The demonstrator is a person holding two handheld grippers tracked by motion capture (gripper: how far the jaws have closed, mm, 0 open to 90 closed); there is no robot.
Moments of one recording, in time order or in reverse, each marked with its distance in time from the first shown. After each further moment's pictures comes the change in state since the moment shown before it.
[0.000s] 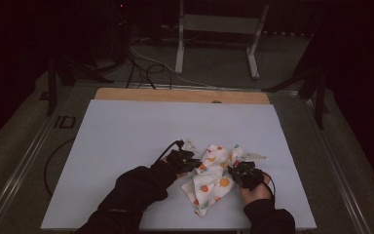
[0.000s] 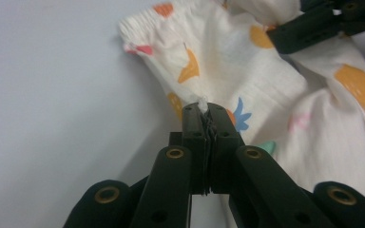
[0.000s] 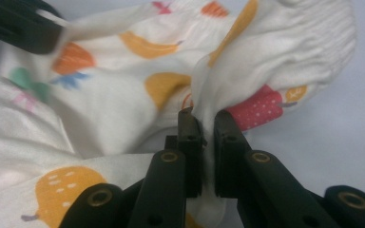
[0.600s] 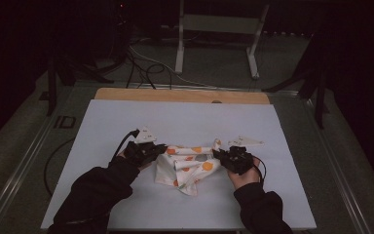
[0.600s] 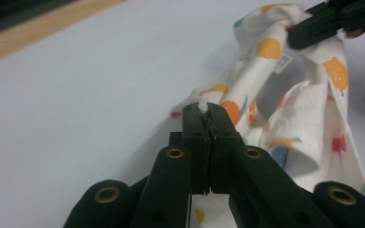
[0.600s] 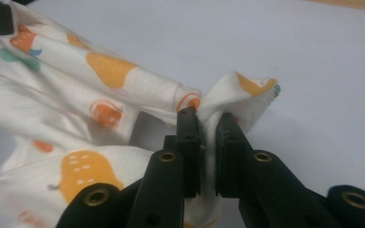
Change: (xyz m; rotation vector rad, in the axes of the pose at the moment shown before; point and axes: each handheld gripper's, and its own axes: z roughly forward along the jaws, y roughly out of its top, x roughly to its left) left arm 0.027 -0.023 -0.110 -0.136 0.196 -0.042; right arm 0.013 0.051 0.002 -0.186 0.193 -0.032
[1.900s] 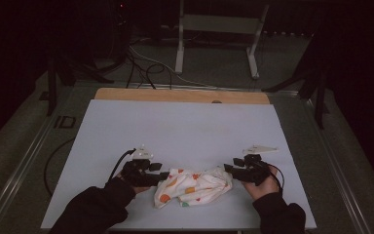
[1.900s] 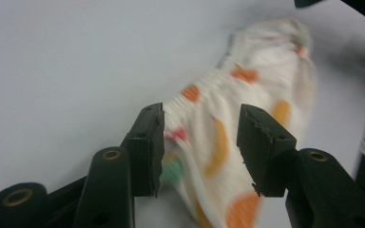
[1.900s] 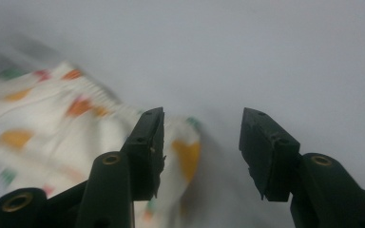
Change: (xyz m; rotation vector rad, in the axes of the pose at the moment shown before) left arm -0.023 -0.040 0.003 0.105 -0.131 -0.167; right arm -0.018 -0.023 -0.035 0.139 -0.012 0.042
